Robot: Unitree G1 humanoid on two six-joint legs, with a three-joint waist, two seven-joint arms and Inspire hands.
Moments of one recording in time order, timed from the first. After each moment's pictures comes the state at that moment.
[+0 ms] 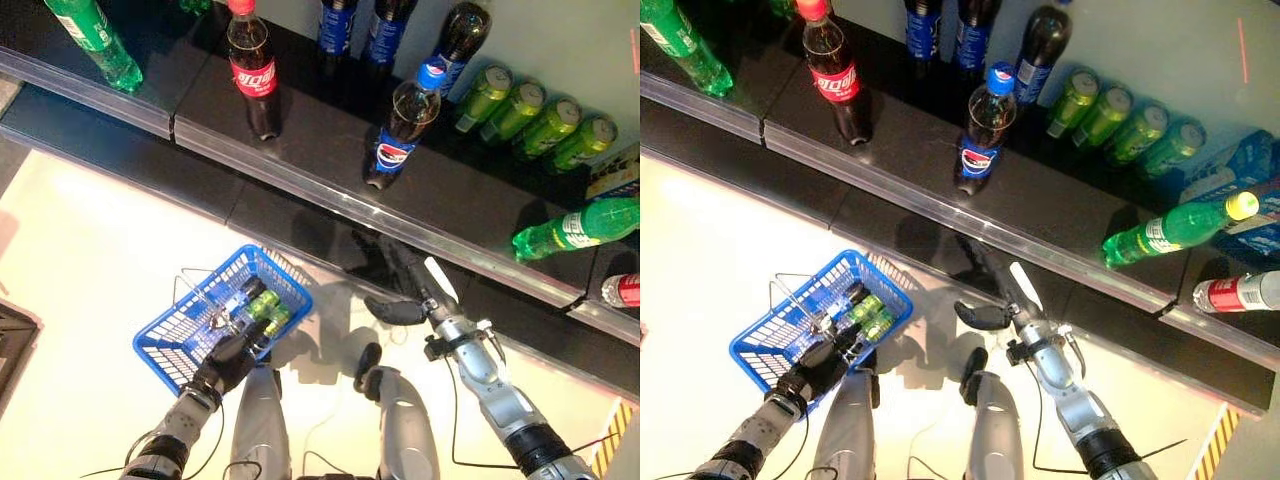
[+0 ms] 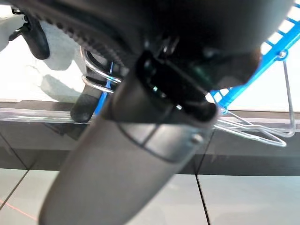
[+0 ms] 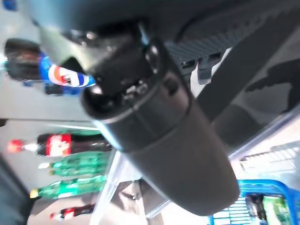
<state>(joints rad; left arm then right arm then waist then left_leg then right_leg) -0.21 0.37 -0.11 1.00 -1.22 0.08 -0.47 -0.16 -0.47 0.31 0.25 0.01 -0.35 -0.04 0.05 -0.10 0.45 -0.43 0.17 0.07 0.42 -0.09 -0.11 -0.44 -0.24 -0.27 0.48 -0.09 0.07</state>
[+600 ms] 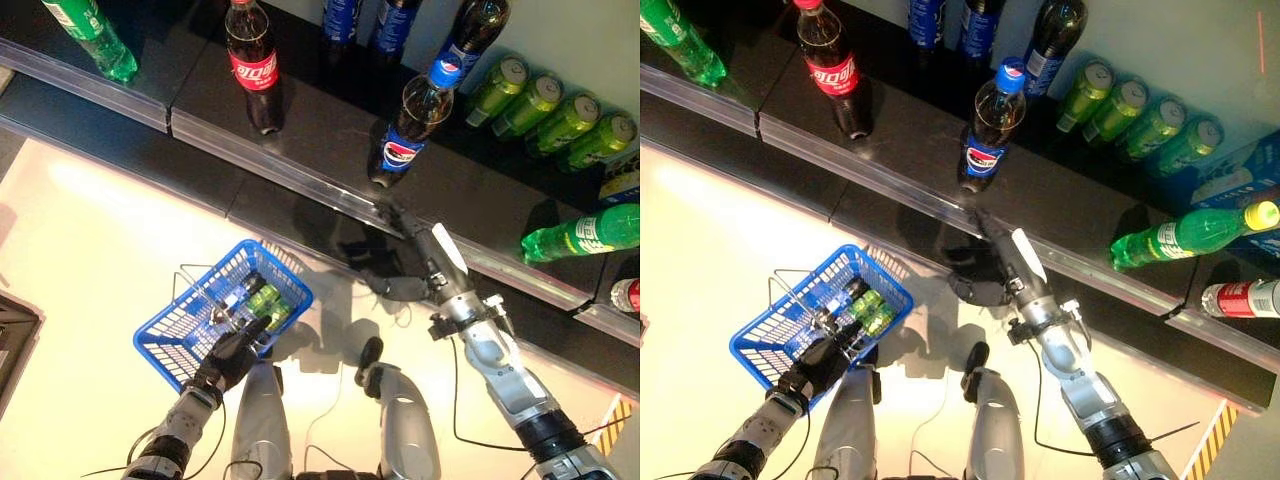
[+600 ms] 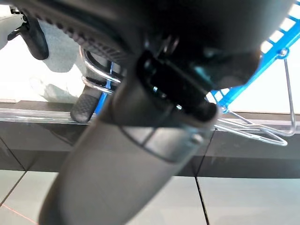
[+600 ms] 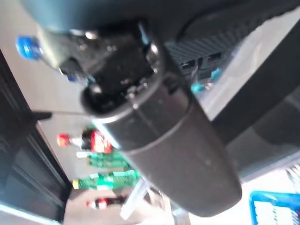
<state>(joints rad) -0.20 0.36 -0.11 0.97 -1.22 0.06 -0.47 -0.20 -0.51 0.27 0.12 0.10 -0.37 -0.09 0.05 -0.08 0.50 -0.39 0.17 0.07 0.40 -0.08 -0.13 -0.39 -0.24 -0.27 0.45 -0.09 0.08</state>
